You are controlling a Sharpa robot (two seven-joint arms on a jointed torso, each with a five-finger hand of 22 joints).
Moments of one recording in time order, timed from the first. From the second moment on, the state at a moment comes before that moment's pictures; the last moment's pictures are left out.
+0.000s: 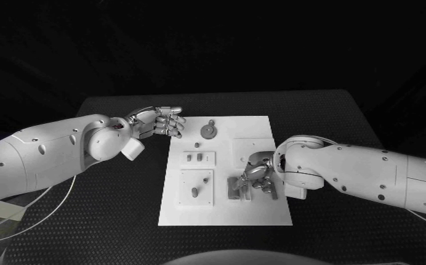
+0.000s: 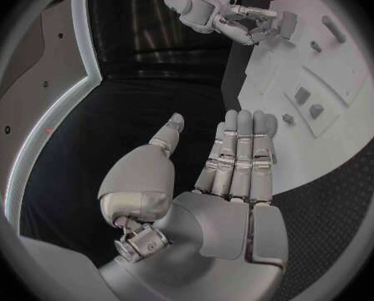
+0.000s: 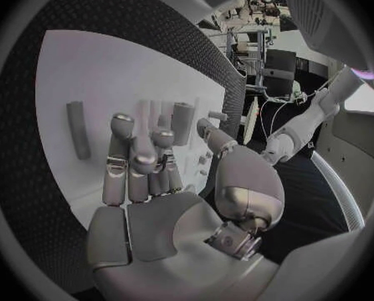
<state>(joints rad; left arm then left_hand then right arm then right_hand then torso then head) 1.22 -0.83 -0.18 1.23 -0.09 0.20 0.12 0.84 -0.01 0.28 -0.22 0.05 0.83 0.18 0.24 0.58 1.15 0.11 0.07 0.53 0.87 0.07 0.72 0.72 0.02 0.93 -0.03 0.07 0.99 1.19 -0.71 -0.23 1.53 -0.92 0.14 -0.50 0.68 -0.19 0.67 -0.14 0.05 1.02 0.08 0.23 0.70 1.17 -0.03 0.98 1.15 1.26 -0.13 1.40 0.88 0.24 1.22 -0.04 0.75 1.31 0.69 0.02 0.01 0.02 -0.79</state>
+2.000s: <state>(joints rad) 1.22 -0.83 -0.18 1.23 -0.10 0.23 0.12 0.84 -0.01 0.28 -0.22 0.05 0.83 0.18 0.24 0.58 1.15 0.11 0.07 0.53 0.87 0.07 0.72 0.72 0.02 0.93 -0.03 0.07 0.99 1.18 -0.69 -0.23 1.58 -1.23 0.17 -0.50 0.74 -0.10 0.62 -0.16 0.05 1.09 0.06 0.26 0.73 1.21 -0.06 1.01 1.16 1.29 -0.15 1.41 0.89 0.25 1.24 -0.04 0.76 1.31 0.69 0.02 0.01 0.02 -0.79</state>
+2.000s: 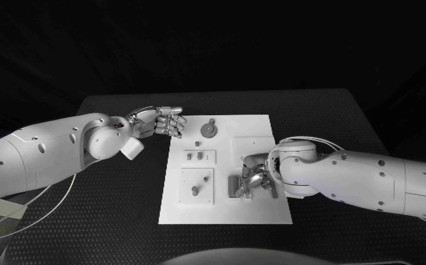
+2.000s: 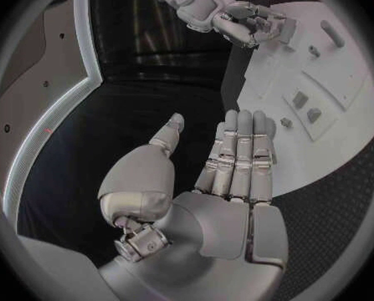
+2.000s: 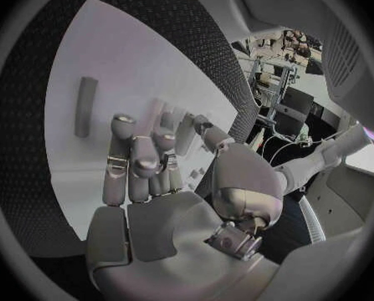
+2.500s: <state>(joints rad) 1.22 -0.83 -0.18 1.22 -0.10 0.23 0.12 0.84 -0.01 0.28 -0.22 0.05 0.83 0.18 0.24 0.58 1.15 0.11 0.07 0.53 0.87 0.07 0.72 0.72 0.02 0.93 -0.03 0.07 0.99 1.19 -0.77 -0.21 1.62 -1.23 0.14 -0.49 0.72 -0.15 0.63 -0.14 0.05 1.09 0.06 0.26 0.73 1.22 -0.05 1.01 1.16 1.29 -0.15 1.41 0.89 0.25 1.25 -0.04 0.76 1.31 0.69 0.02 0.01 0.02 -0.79</state>
